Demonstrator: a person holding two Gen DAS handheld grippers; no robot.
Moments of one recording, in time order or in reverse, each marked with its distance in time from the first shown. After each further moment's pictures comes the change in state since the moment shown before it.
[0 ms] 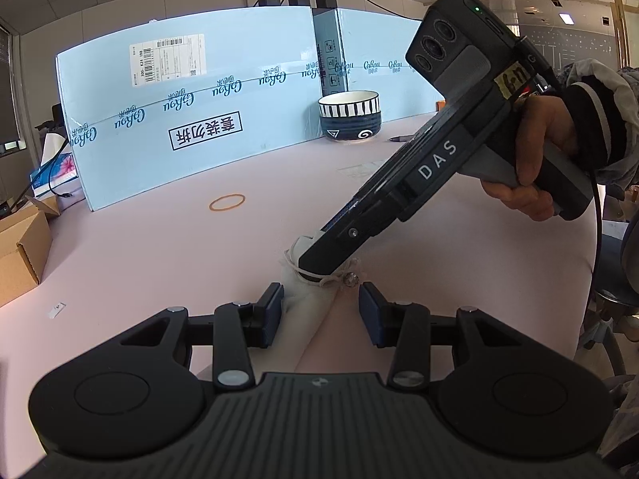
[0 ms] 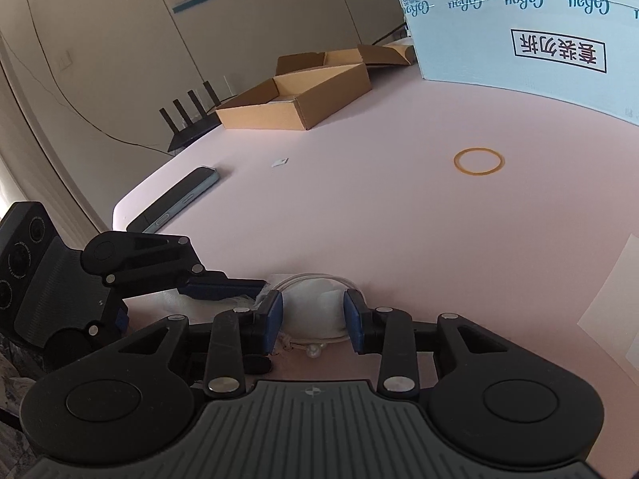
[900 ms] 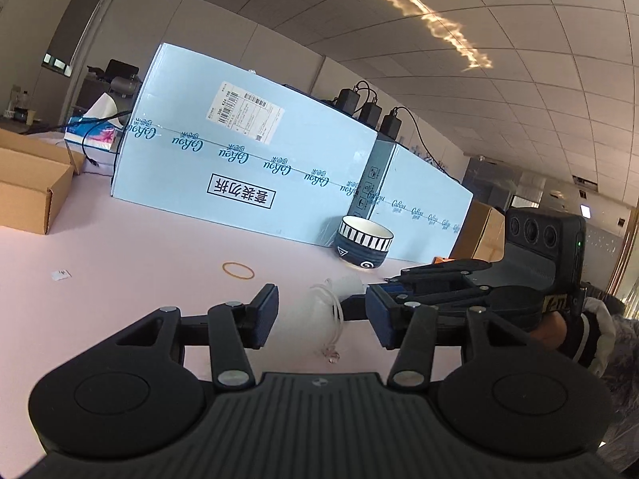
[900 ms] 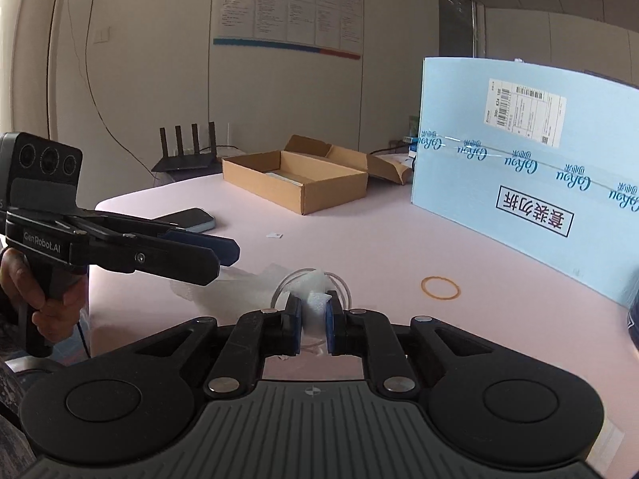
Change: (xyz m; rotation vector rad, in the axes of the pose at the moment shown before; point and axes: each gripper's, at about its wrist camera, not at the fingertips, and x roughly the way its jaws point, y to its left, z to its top) left arm -0.045 0.052 0.004 -0.496 -0.301 -0.095; right arm -0.042 0.055 -0.011 -0.391 -0.266 -0.218
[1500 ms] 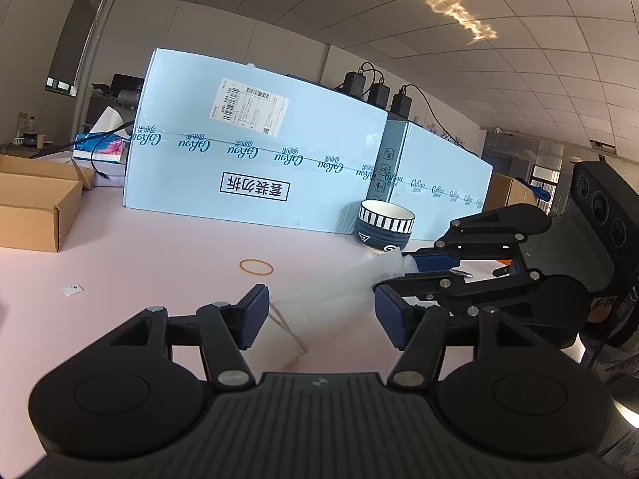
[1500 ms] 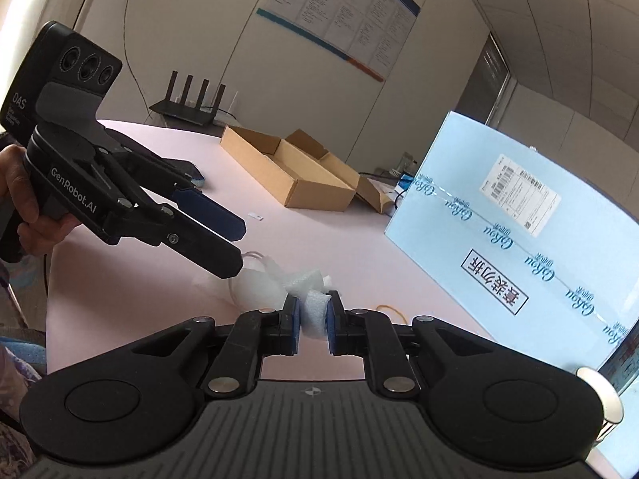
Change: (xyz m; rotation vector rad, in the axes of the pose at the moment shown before) left arm 0.016 -0.014 -0.006 0.147 0.056 0.096; right arm -0.002 0.006 -0.009 -0.214 0.030 -0.092
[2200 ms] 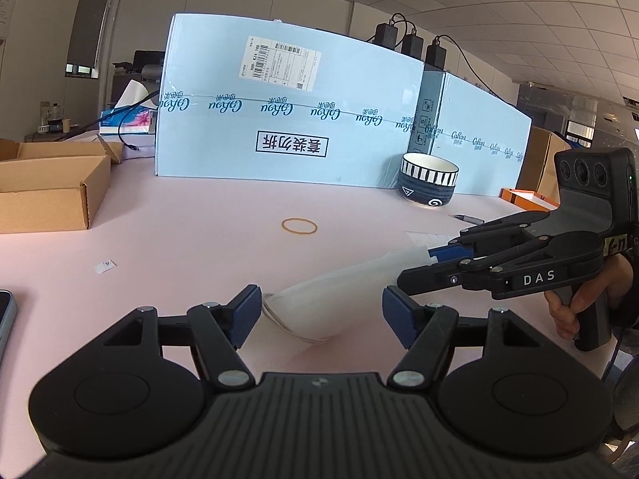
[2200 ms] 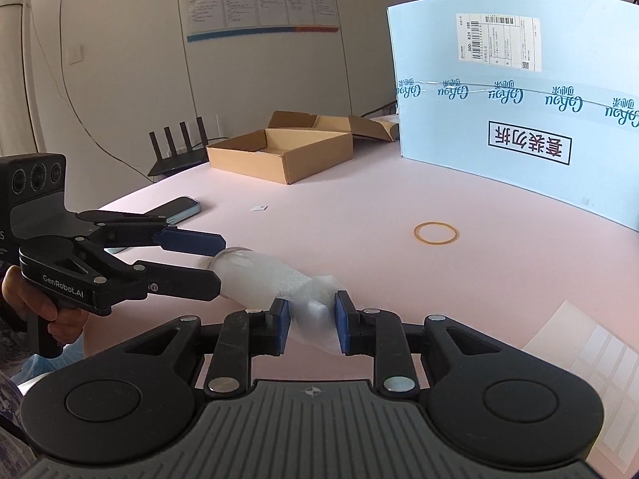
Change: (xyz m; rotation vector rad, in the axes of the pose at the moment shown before) left arm 0.015 0.010 -0.001 0.017 0.126 0.100; right arm 0.027 -0.040 -0.027 0.447 0.051 0.190
